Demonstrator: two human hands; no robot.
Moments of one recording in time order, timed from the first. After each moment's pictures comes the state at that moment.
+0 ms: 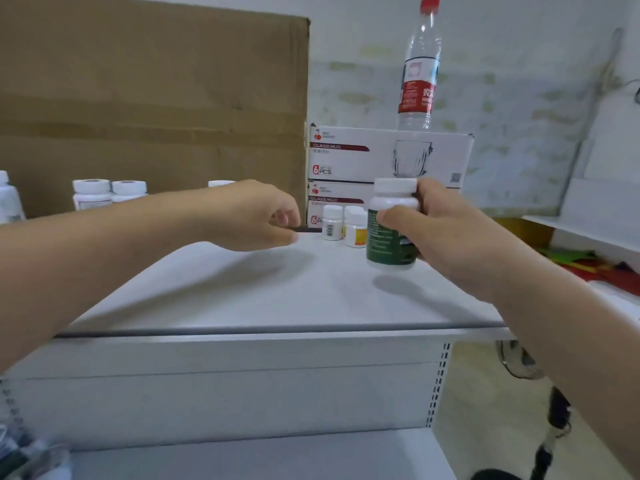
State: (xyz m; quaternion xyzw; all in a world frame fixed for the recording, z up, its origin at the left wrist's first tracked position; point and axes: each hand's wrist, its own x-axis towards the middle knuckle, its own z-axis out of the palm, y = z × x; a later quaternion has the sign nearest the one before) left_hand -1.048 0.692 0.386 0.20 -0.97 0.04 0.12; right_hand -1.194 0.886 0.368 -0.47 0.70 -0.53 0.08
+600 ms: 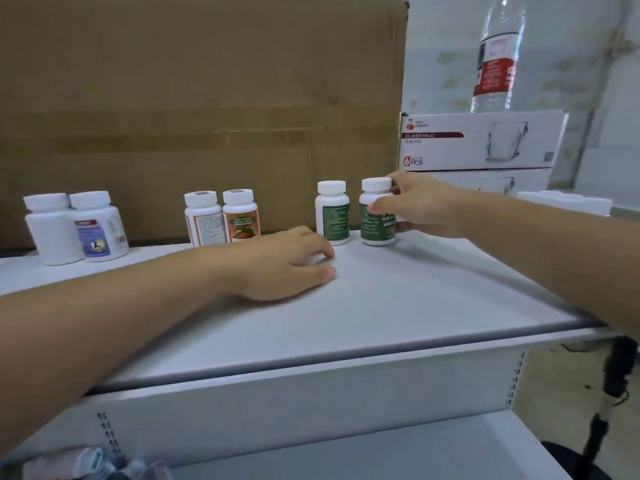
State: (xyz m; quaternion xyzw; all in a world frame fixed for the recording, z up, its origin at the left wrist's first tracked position) left_hand -0.946 0.595 0.350 0.13 -0.99 -0.05 0.03; right_hand -1.148 0.705 0.373 -0.44 0.74 -0.48 0.18
